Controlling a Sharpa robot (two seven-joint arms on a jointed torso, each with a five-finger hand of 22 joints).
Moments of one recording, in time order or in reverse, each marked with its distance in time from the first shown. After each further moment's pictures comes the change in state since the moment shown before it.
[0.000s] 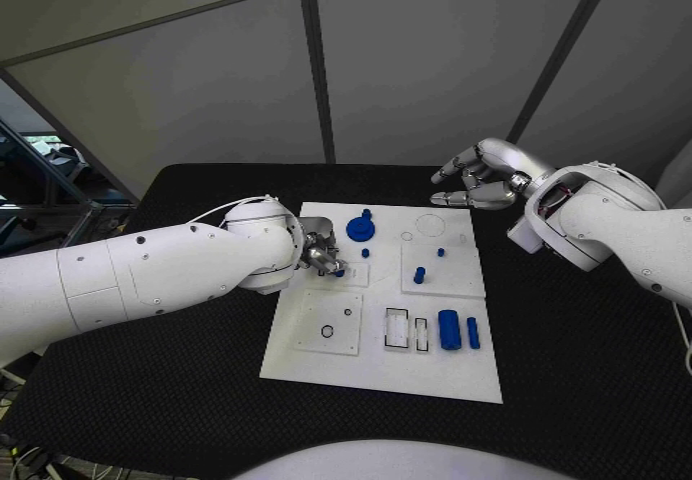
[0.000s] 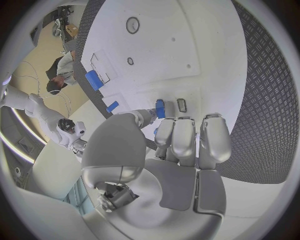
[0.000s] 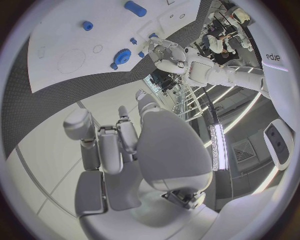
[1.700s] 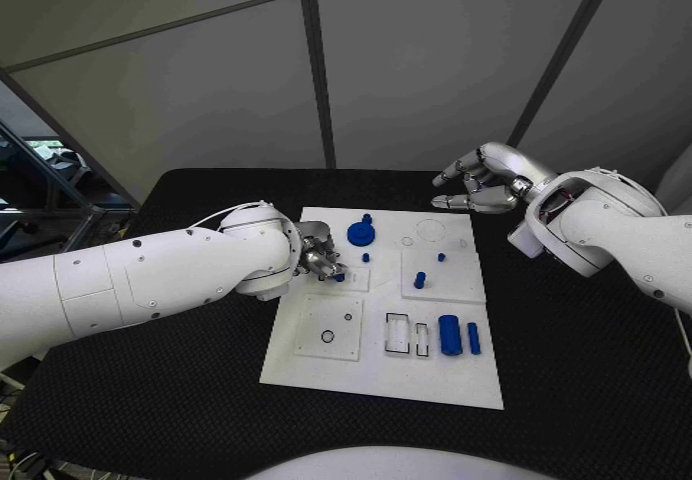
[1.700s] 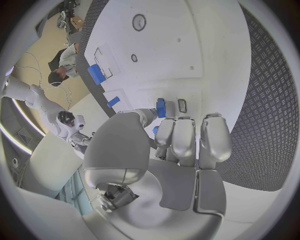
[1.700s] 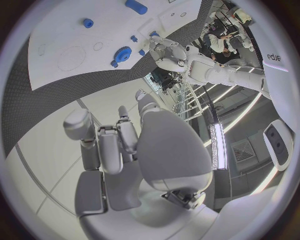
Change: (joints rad) left arm 0.002 -0.015 -0.003 0.005 0.064 -0.038 0.003; left_hand 0.092 0.038 -0.075 0.075 0.004 0.002 0.004 -0.024 -0.018 -0.002 0.002 0.000 -0.001 0.000 0.000 0.000 0.000 0.000 -0.003 0.004 -0.004 -0.012; right arm 0.000 -0.004 0.000 0.006 0.001 -0.021 -0.001; right_hand 0.000 0.000 0.003 -0.003 0.000 0.000 0.000 0.000 0.000 0.000 0.000 0.000 0.000 0.000 0.000 0.000 0.000 0.000 0.000 0.000 0.000 0.002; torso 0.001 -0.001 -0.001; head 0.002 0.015
